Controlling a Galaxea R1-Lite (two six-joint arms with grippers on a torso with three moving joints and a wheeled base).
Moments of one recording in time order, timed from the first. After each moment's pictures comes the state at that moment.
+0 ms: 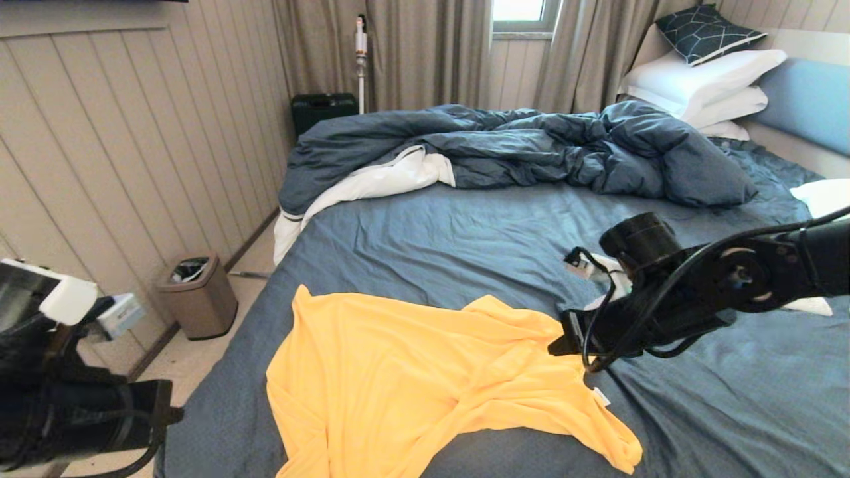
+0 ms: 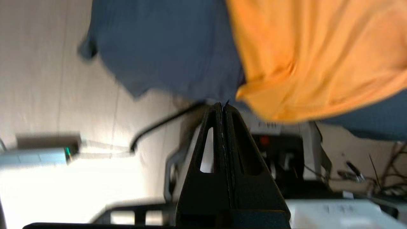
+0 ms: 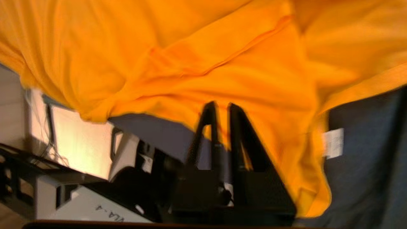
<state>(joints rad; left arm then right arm) -0.30 1.26 -0.71 0.40 0.05 -0.39 0.30 1.82 -1.15 0.31 0.27 0.22</state>
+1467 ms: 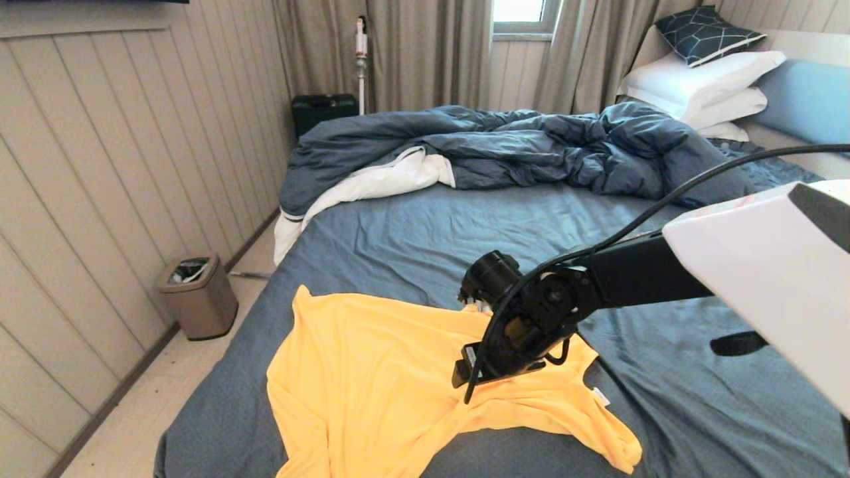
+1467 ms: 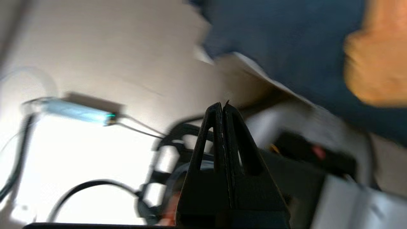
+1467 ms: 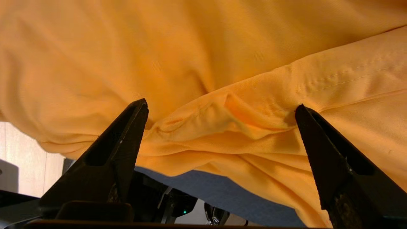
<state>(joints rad) -0.26 0.55 -0.43 0.76 0.33 -0.49 0.59 2.16 -1.48 0.47 0.01 0.31</state>
